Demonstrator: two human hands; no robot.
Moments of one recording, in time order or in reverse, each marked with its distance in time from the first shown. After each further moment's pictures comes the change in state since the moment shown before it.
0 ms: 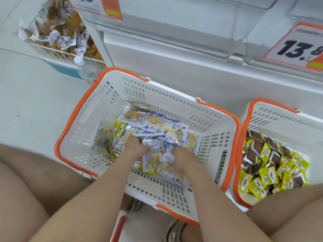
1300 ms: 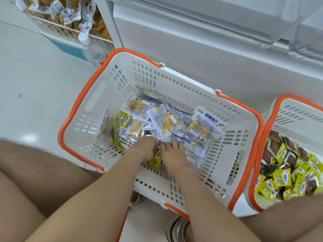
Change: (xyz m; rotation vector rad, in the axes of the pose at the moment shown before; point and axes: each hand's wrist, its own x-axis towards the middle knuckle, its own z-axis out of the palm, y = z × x) left_hand 0.034 -0.031 0.017 0.859 -0.281 0.316; right_hand 0.029 -0.040 0.065 -0.326 0.275 -0.312
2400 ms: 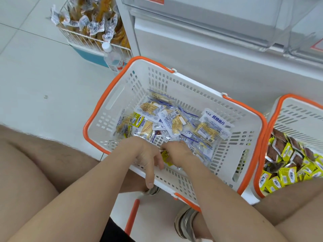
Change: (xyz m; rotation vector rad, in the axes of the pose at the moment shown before) left_hand -0.119 0.008 -0.072 0.123 -0.584 0.113; right_hand 0.010 -0.011 -0.034 0.216 -0.101 -0.130
